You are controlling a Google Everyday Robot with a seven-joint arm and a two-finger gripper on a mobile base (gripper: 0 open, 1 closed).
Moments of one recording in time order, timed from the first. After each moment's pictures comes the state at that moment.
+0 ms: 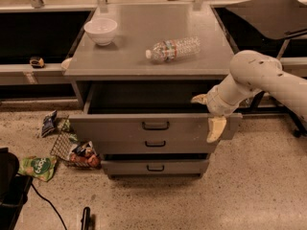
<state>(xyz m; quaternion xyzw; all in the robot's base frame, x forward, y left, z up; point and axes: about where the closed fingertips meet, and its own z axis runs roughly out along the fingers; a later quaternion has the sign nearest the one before) 0.607 -0.174 0.679 -0.78 0.59 0.05 0.20</state>
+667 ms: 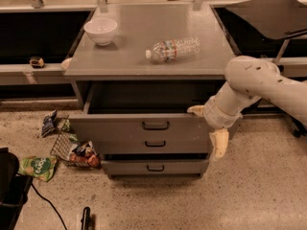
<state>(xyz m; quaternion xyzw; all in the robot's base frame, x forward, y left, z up) 0.545 -0.159 0.676 -0.80 0.58 0.08 0.15</state>
